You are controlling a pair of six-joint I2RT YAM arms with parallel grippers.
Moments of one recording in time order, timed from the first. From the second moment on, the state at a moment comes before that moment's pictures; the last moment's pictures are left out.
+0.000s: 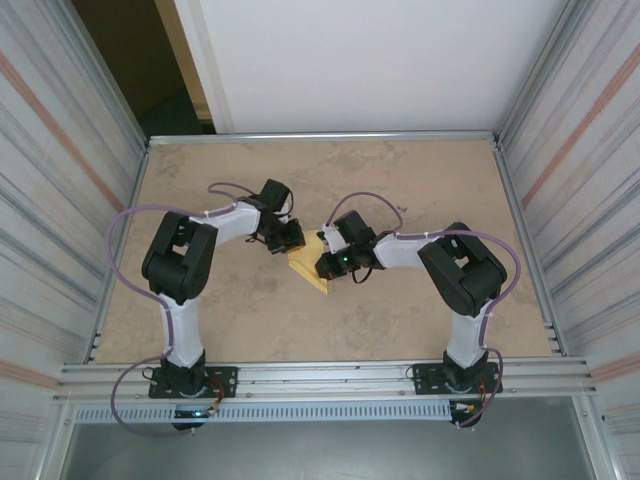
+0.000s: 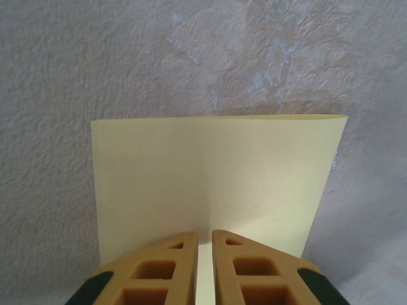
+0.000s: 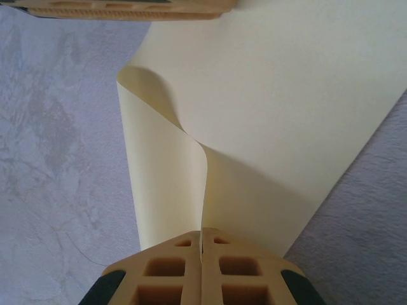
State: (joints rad) left arm -0.45 1.96 1.26 -0.49 0.35 -0.68; right arm 0.68 1.88 0.97 -0.07 -0.47 0.33
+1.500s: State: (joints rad) left arm -0.58 1.71 0.84 -0.14 0.37 -1.00; right arm 0.67 1.89 0.97 -0.07 -0.47 0.36
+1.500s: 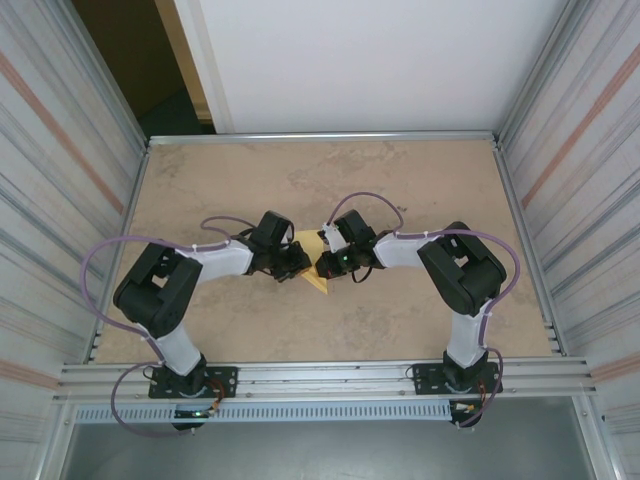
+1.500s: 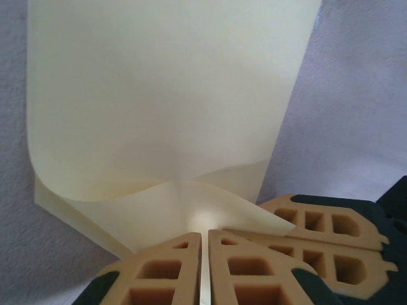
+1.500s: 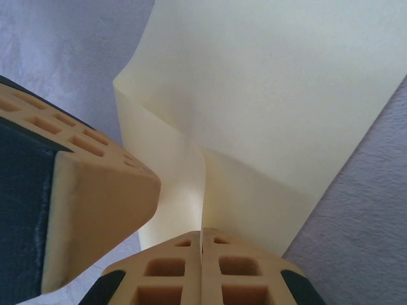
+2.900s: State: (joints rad) left arm -0.58 1.75 0.88 -0.20 0.36 -0.99; right arm 0.59 1.79 0.98 -0.13 -0.40 0.51
